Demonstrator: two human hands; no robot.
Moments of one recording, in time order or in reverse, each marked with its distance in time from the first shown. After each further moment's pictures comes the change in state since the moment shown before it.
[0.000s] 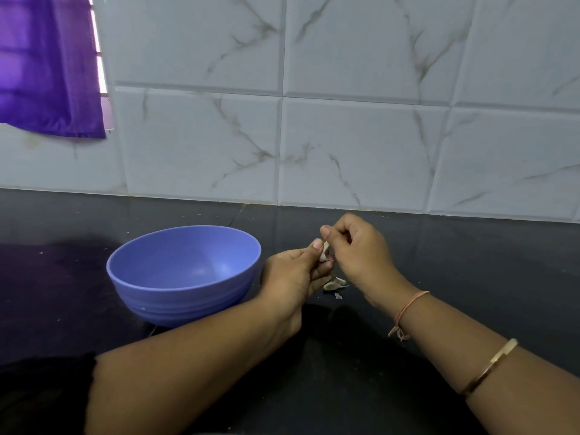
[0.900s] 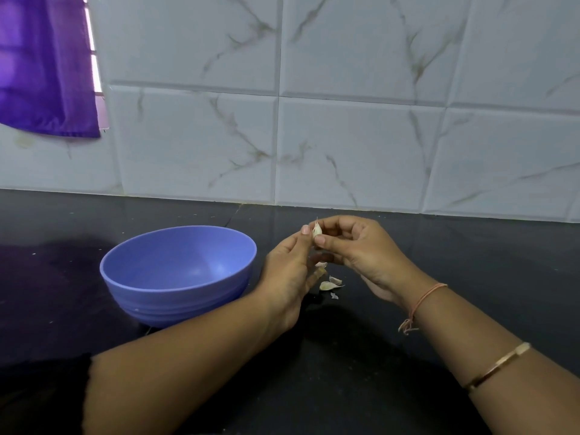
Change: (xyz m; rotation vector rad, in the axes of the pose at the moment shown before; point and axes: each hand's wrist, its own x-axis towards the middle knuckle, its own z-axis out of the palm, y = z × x) left_hand 0.002 0.005 0.006 0.023 -0.013 0.073; right_hand -0.001 -0.003 -0.020 0.462 -0.327 0.119
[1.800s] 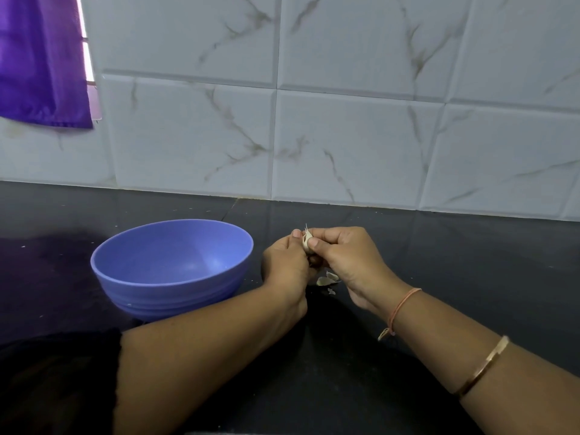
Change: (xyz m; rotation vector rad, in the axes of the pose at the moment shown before) left_hand 0.012 -0.011 0.009 0.088 0.254 -0.010; right_hand -0.004 0.006 0.027 -0.093 0.215 0.130
